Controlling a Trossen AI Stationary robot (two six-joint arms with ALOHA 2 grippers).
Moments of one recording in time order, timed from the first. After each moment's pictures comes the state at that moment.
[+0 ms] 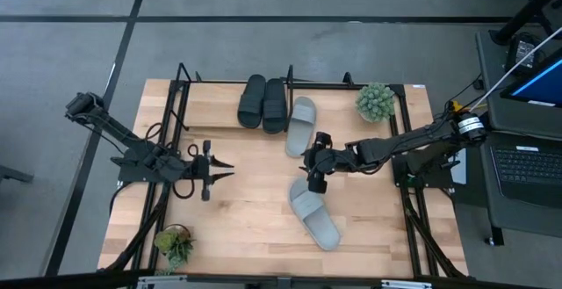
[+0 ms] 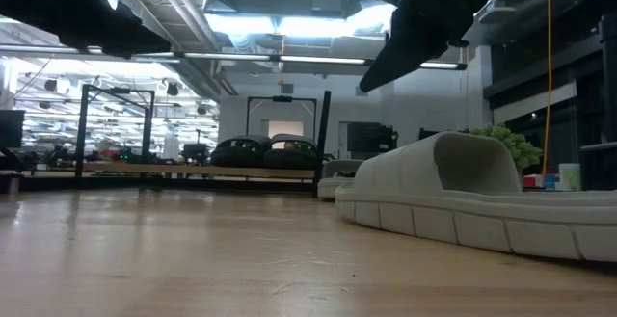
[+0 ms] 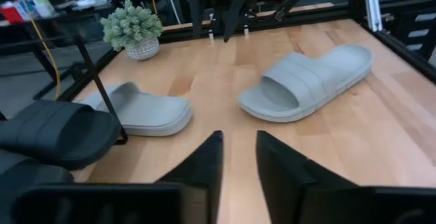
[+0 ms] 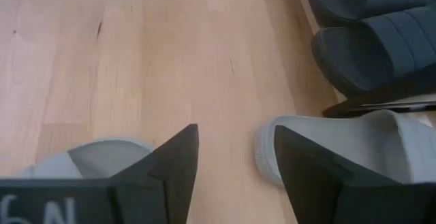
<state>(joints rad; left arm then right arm) -0.52 0.75 0.26 0.16 -0.64 -0.05 0.18 1.50 0.97 -0.26 0.35 0.11</state>
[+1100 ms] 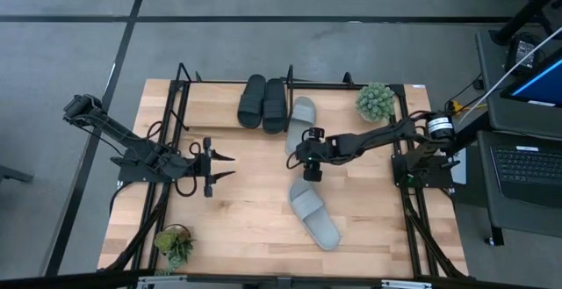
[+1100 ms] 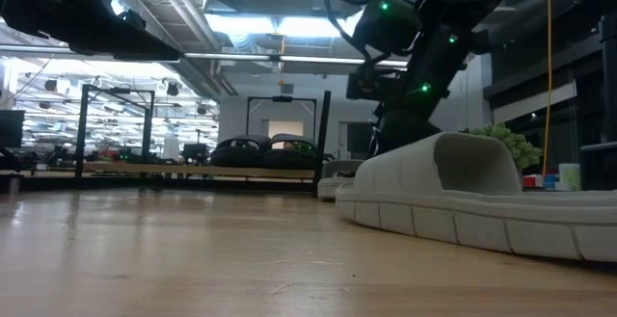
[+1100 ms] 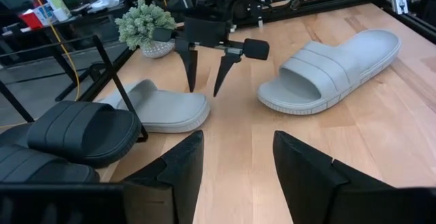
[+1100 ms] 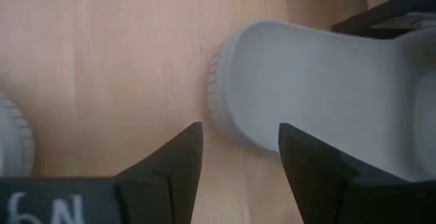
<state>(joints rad) -0.48 0.75 0.26 0.14 -0.64 0.01 0.01 1.76 0.97 -0.26 0.32 -0.04</state>
